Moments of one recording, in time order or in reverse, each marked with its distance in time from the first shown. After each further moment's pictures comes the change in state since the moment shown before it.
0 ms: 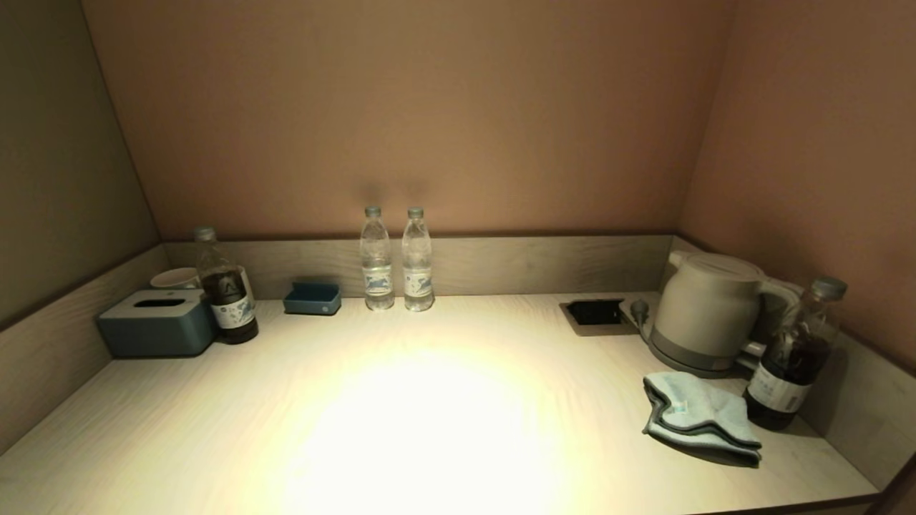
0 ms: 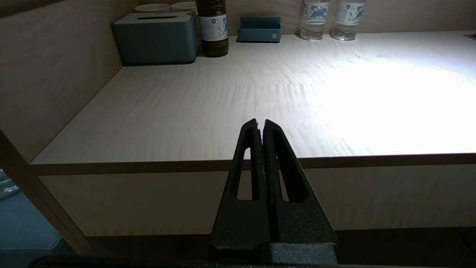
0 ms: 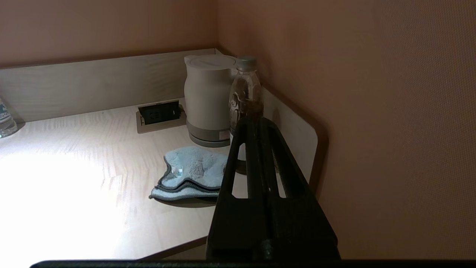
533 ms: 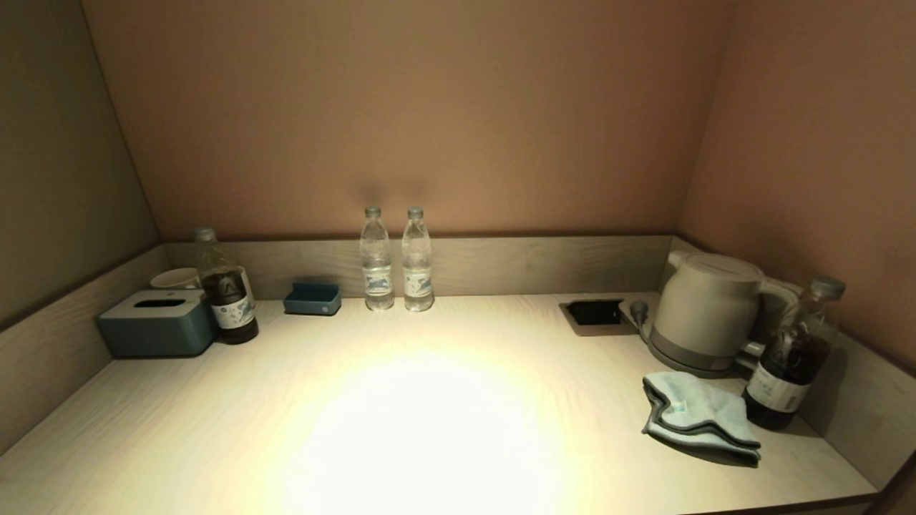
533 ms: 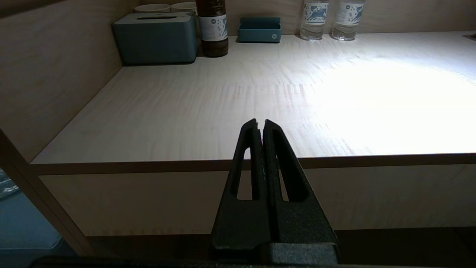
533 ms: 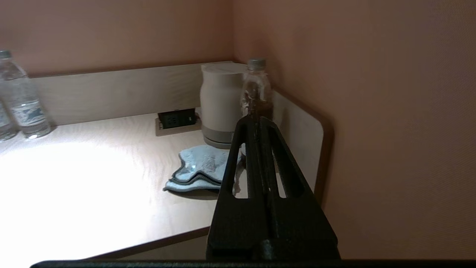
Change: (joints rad) left arm 0.000 0.000 0.000 0.000 0.000 0.000; right arm -0.008 -0.239 0.053 0.098 0.074 0.000
